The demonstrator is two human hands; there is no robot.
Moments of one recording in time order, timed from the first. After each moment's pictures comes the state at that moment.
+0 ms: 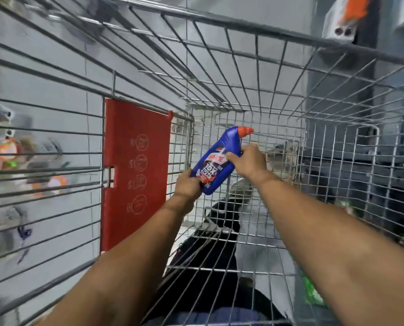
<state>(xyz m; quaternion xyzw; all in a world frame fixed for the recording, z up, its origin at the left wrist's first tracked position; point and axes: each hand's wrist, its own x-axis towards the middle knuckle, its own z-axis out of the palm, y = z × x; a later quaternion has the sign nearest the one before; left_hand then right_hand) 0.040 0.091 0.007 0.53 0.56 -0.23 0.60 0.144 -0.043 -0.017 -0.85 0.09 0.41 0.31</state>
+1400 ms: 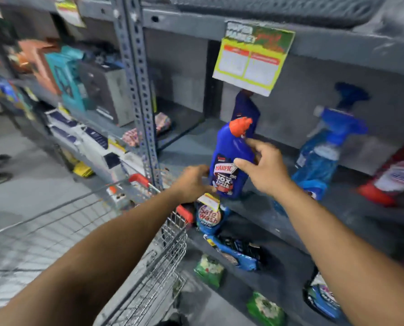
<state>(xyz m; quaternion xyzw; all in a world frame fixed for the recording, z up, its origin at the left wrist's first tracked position) 0.021 -0.291 0.361 0.79 -0.47 -0.14 0.37 -0.120 -0.426 0.424 -0.84 0.23 -0.26 0.43</state>
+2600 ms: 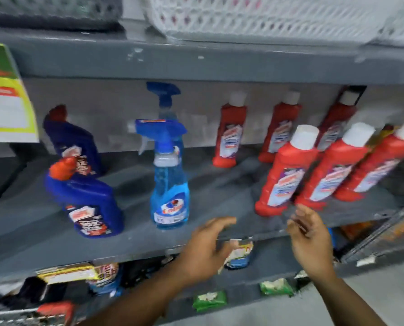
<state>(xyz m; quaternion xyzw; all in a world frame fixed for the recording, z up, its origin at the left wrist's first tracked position) -0.198 -0.407 0.328 0.47 -0.74 -0.28 0.38 -0.442 -0.443 0.320 -0.53 0.60 -0.54 0.25</state>
